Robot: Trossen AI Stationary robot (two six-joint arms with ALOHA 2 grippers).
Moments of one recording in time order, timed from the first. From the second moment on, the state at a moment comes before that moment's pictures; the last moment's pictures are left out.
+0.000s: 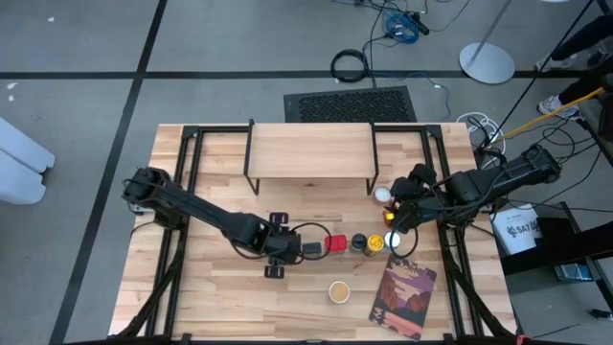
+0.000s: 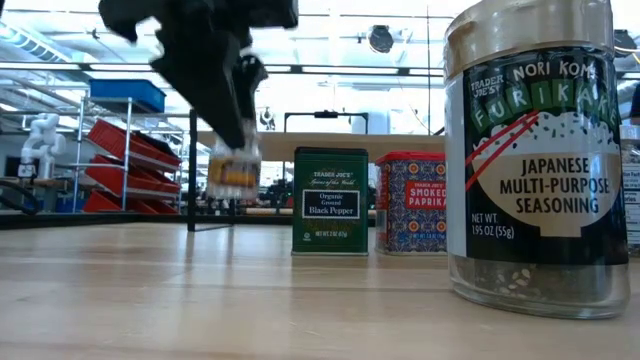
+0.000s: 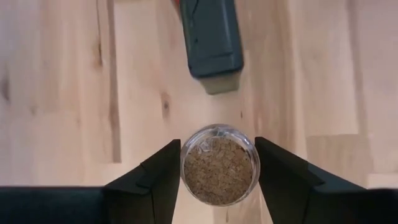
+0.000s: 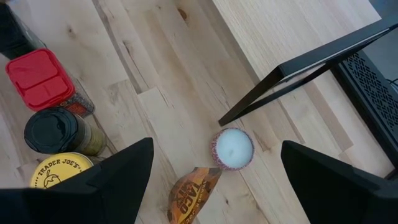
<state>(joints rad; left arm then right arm) -0.35 1.73 1.27 -0.72 -0.21 -0.21 0.36 1.08 1.09 -1.23 0.55 0.72</state>
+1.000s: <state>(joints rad) -0.04 1.48 1.58 -1.12 -0.36 0.33 0.36 1.08 1.09 -1.18 0.55 0.69</state>
